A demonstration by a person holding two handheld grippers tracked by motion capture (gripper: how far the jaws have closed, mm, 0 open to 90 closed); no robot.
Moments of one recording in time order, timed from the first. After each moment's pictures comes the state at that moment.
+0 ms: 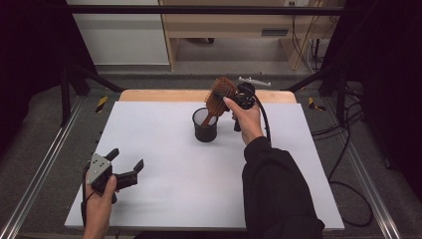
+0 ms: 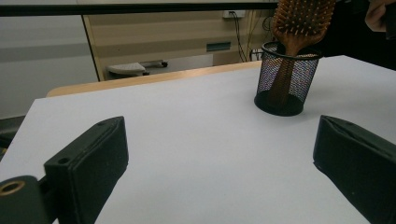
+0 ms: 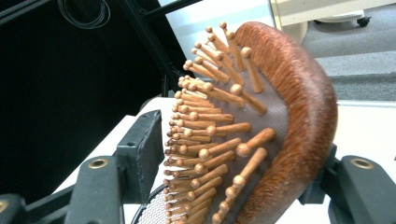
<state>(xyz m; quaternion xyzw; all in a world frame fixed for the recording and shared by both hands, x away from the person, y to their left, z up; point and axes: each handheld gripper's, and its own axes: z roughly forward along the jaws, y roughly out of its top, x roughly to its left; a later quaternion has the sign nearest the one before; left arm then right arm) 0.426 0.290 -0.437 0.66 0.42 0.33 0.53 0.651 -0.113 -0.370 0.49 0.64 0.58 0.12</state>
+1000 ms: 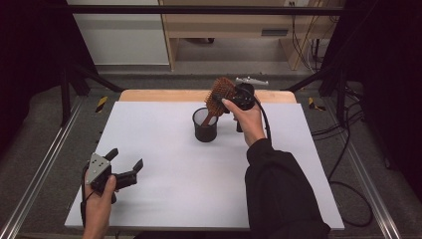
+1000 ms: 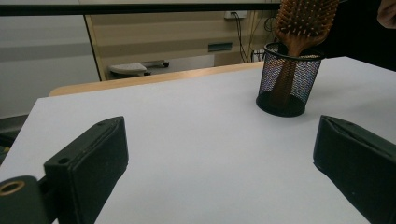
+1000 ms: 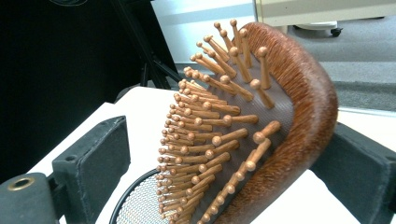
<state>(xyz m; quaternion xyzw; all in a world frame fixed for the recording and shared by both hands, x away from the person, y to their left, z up) 0.426 0.291 -0.437 0.66 0.42 0.33 0.53 0.642 -0.110 -0.361 0.48 0.67 0.54 0.17</state>
